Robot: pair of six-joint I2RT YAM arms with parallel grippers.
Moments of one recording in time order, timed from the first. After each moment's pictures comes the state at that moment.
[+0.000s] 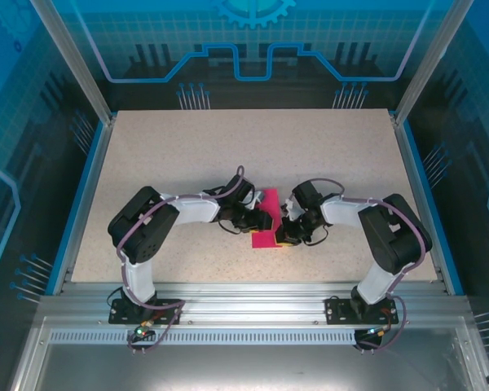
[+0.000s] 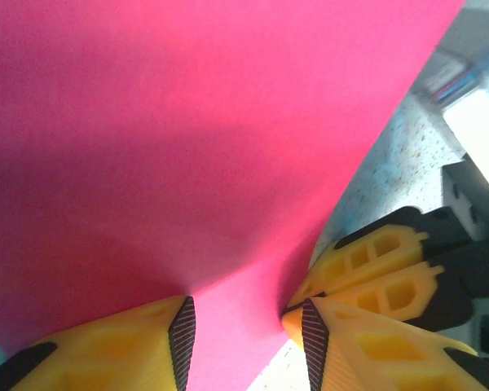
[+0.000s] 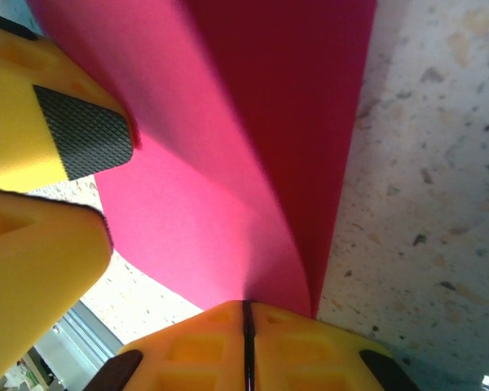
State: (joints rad) left arm -0.65 1.89 1.03 -0.16 0.56 -0.69; right arm 0.45 1.70 0.78 -0.45 -0.62 0.46
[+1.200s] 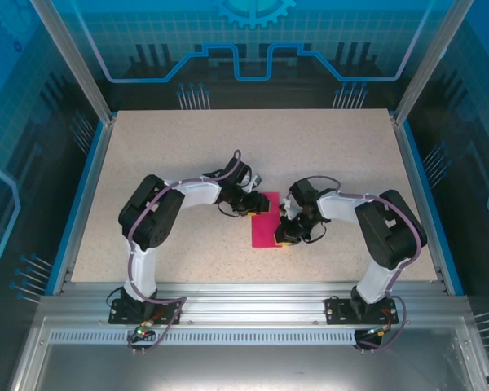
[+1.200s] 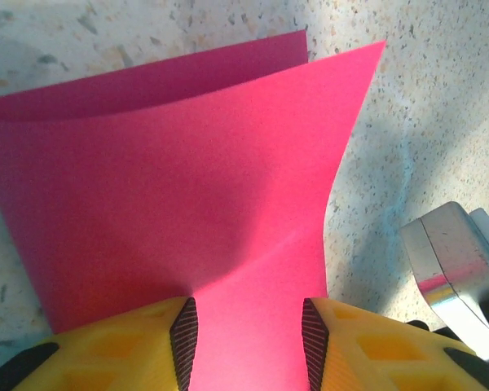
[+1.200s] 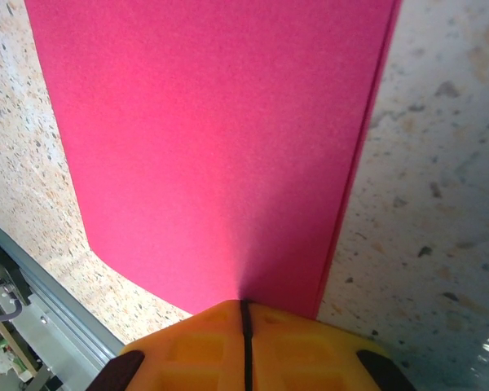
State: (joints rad) left arm -0.54 2.03 1.23 -0.26 0.57 -0.61; right arm 0.46 1.74 0.85 -0.55 -0.60 0.41
